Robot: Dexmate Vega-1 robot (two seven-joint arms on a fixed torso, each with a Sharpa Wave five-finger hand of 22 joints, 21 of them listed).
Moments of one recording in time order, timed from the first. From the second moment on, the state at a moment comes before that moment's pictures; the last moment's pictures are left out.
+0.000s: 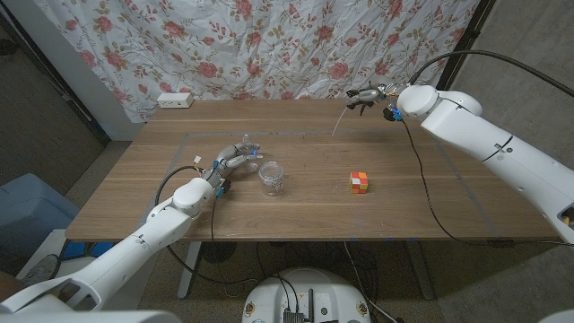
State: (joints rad) left arm 0.89 0.65 0.48 -1.37 -0.36 -0.23 0.06; left_hand 0.92 -0.04 0.39 -0.17 0.20 0.45 -0.11 0.63 0.19 0.55 -0.19 0.20 0.46 0.44 -0.05 0.19 0.19 0.23 0.00 0.19 0.18; right arm -0.48 -0.85 -0.62 -1.99 0.12 -0.77 0.01; right_hand 1.09 0.09 0.24 -0.16 0.24 0.91 -0.02 0.37 0.32 0.42 0.09 0.21 0.21 0.33 0.12 0.29 0.36 0.58 0.11 0.19 0.17
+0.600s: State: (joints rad) left arm 0.88 0.67 0.49 -1.37 -0.36 -0.20 0.02; left_hand 0.85 0.01 0.38 -0.17 0.20 0.37 -0.17 0.48 0.18 0.37 -0.18 0.18 0.36 0.28 -0.04 0.17 0.17 0.19 0.01 0.19 0.17; right arm -0.50 -0.86 -0.61 -1.99 0.14 -0.76 0.00; right_hand 1.09 0.09 0.24 -0.16 0.24 0.91 -0.02 0.37 0.32 0.42 0.09 0.21 0.21 0.34 0.12 0.29 0.36 0.58 0.11 0.19 0.17
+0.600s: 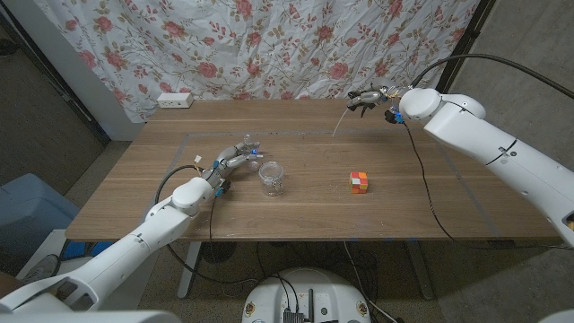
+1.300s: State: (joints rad) left arm 0.88 0.69 0.50 -1.39 -0.36 -0.18 -0.02; left_hand 0.86 -0.04 0.36 -0.17 0.20 0.28 -0.20 0.33 0.18 0.24 -0.16 0.18 0.25 0.14 -0.04 0.17 0.17 0.15 0.00 0.18 0.17; right arm -0.51 -0.86 -0.60 -1.98 0.16 -0.74 -0.01; right_hand 1.09 0.09 0.23 -0.16 0.24 0.91 -0.01 0.37 0.32 0.42 0.08 0.21 0.21 0.34 0.11 0.29 0.37 0.58 0.11 0.19 0.17
